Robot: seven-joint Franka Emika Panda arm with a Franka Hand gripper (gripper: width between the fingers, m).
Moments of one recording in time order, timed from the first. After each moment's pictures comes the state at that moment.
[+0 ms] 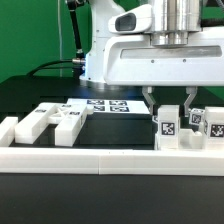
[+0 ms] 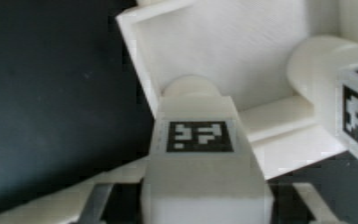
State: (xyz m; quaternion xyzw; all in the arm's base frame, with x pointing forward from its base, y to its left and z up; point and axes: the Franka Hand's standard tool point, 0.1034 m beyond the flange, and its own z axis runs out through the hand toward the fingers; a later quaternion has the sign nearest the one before) arm 0.626 0.051 0.077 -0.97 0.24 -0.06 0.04
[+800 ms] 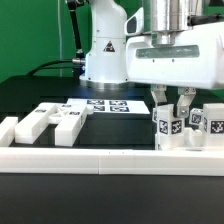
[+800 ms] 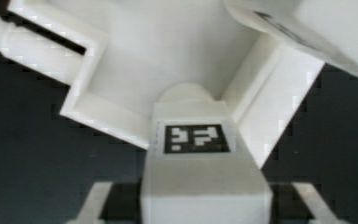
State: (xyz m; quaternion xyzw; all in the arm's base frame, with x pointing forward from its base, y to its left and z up) arm 0.626 0.054 0.078 -0.84 0.54 -0.05 0.06
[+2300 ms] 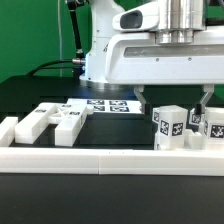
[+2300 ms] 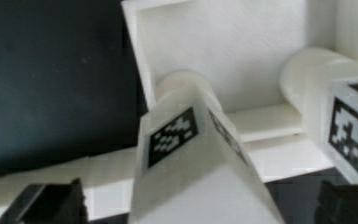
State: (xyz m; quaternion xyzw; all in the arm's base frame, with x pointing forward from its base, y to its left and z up) arm 0.627 0.055 0.079 -1.00 0.06 -0.07 0.03
